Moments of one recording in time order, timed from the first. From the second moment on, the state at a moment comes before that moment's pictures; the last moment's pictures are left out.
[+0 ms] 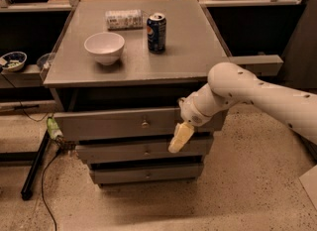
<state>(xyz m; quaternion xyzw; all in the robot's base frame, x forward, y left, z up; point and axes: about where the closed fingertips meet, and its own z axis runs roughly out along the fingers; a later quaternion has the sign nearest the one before) 0.584 -0.056 0.670 -0.61 0.74 0.16 0.24</state>
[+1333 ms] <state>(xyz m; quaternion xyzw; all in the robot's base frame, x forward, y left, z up) 0.520 -0.065 0.706 -0.62 0.71 0.17 0.27</state>
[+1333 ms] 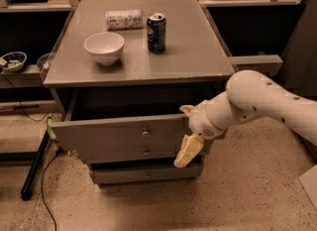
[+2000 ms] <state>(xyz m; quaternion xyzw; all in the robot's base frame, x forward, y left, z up) 0.533 -0.067 0.716 -0.62 0.72 0.13 0.29</state>
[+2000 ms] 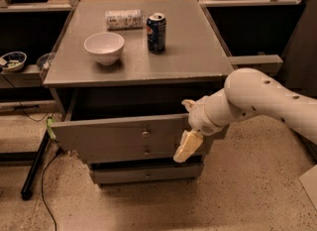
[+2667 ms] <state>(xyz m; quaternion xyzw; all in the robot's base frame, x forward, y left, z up) 0.570 -0.057 0.690 -0.61 0.72 0.17 0.28</state>
